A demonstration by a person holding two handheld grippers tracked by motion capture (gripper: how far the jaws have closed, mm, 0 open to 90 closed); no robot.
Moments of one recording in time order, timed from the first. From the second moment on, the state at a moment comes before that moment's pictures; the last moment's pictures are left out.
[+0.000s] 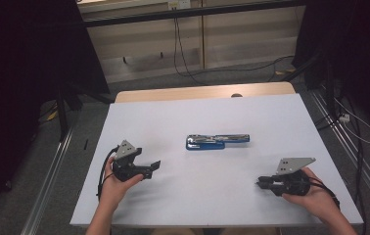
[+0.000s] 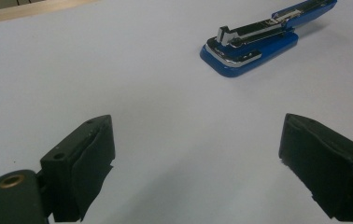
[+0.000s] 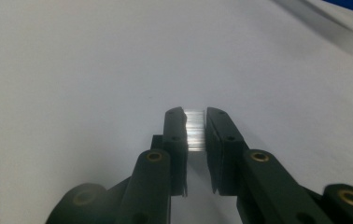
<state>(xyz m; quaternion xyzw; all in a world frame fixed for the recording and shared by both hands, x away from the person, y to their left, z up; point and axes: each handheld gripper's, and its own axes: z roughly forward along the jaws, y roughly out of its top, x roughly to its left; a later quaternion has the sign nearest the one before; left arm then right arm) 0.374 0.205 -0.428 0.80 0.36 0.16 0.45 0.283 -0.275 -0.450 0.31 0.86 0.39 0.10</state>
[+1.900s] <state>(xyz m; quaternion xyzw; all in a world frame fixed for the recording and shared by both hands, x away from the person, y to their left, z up) 0.373 0.211 -0.425 0.80 0.36 0.16 0.46 0.378 -0.215 -0.398 0.24 0.87 0.41 0.08</state>
